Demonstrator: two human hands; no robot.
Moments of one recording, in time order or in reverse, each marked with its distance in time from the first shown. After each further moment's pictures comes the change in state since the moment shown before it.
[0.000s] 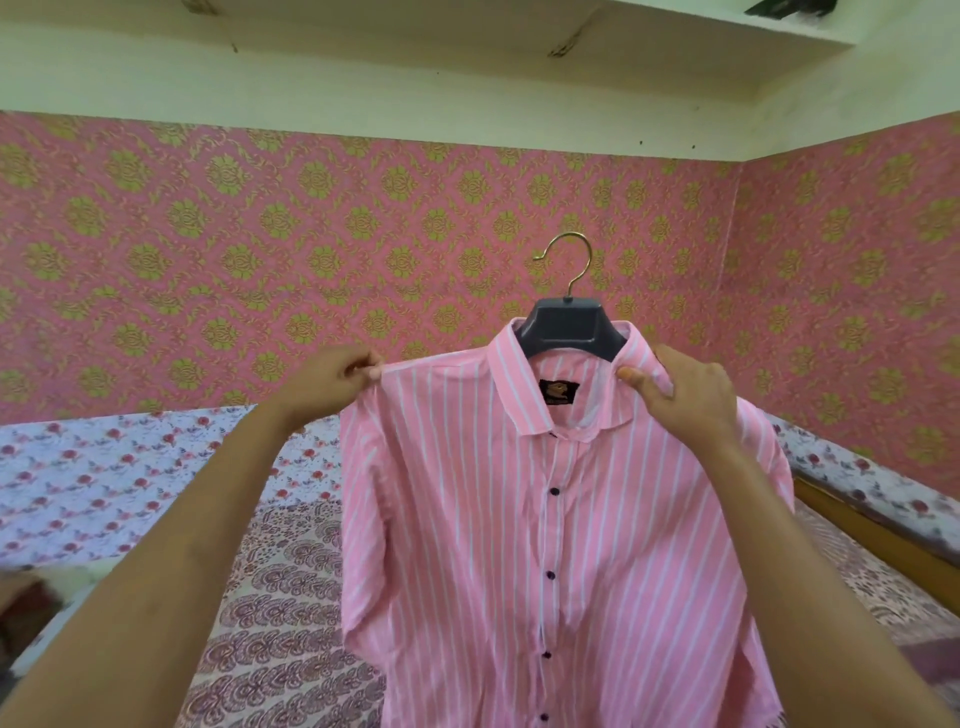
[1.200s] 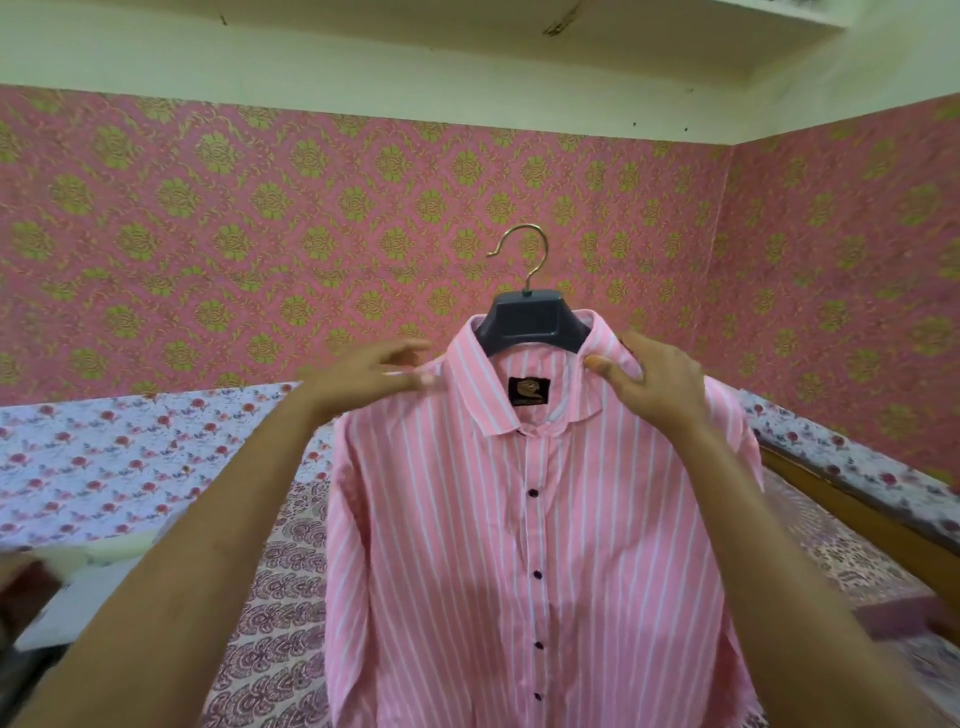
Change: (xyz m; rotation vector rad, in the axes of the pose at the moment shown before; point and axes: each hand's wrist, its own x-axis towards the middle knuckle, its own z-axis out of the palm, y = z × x) left_hand -0.021 0.027 0.010 -0.332 -0.260 -0.060; right_hand -0.017 -0.039 -0.019 0.095 -0.062 -0.030
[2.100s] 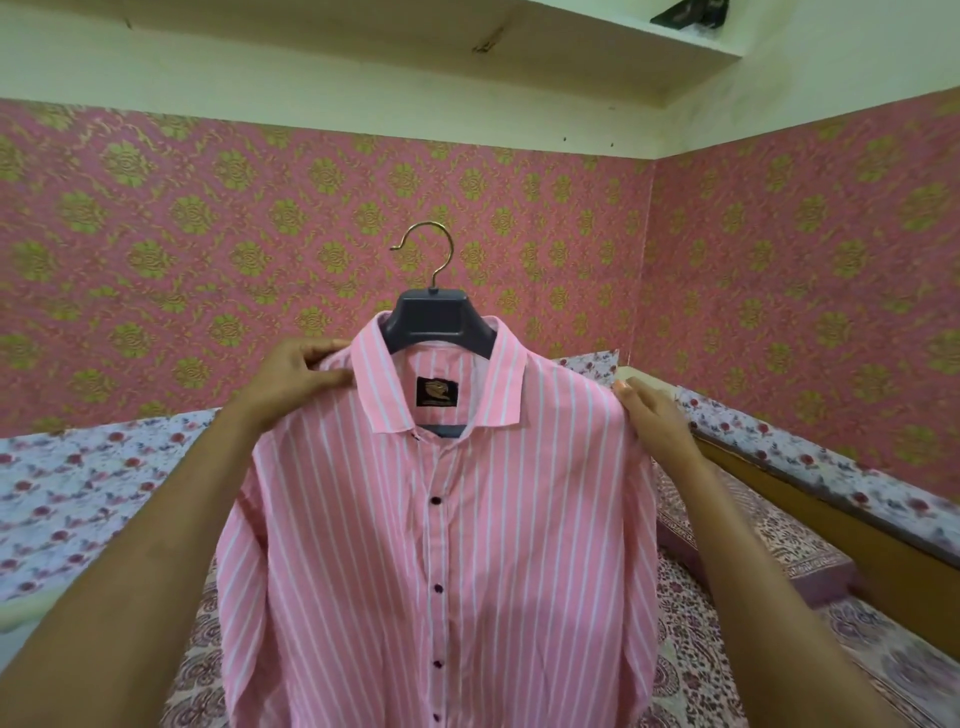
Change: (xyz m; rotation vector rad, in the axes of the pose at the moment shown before) left_hand 0.026 -0.003 -0.001 -0.114 0.235 0.132; right_hand -0.044 0.066 -0.007 0.456 -0.187 0.549
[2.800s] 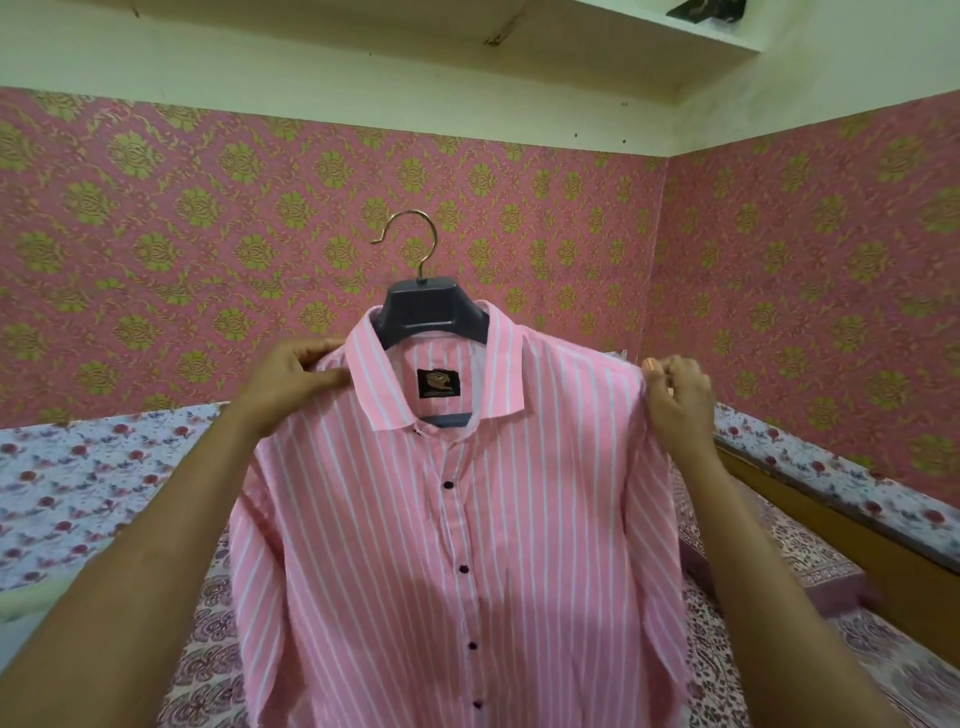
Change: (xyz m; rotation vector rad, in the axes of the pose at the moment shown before) left_hand 0.001 -0.014 0.004 -0.133 0.040 -0.007; right_hand 0.017 -0.007 0.000 -0.095 0.345 -0.122
